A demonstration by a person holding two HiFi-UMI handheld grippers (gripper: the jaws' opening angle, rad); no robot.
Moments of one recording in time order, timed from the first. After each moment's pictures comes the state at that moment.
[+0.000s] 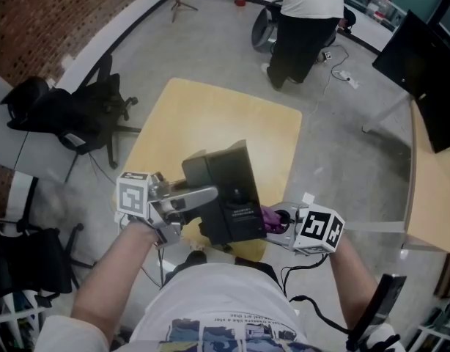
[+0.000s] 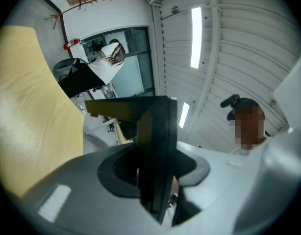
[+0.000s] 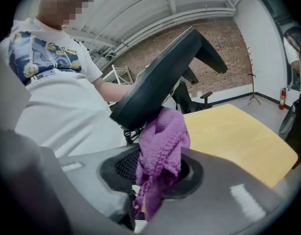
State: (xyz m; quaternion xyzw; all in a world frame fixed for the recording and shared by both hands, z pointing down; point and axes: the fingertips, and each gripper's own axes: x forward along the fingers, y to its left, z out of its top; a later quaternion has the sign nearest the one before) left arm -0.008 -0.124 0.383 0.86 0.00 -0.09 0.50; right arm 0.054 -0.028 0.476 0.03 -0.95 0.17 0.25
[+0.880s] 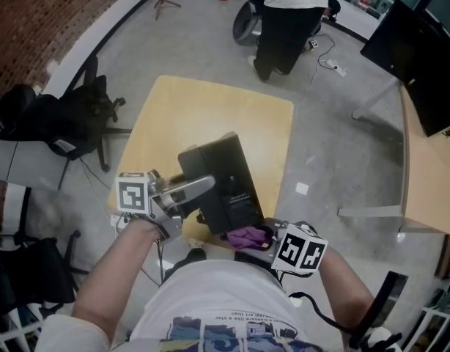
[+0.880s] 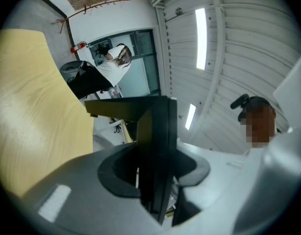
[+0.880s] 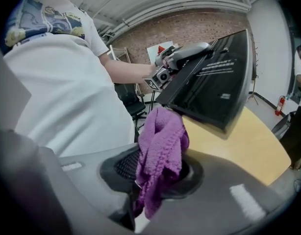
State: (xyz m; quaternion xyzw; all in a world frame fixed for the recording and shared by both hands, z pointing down) left arm -0.011 -0.140 0.404 0.85 -0.03 -0.08 0.52; right arm 0.022 0.022 0.494 0.03 -0.93 0.13 0.36
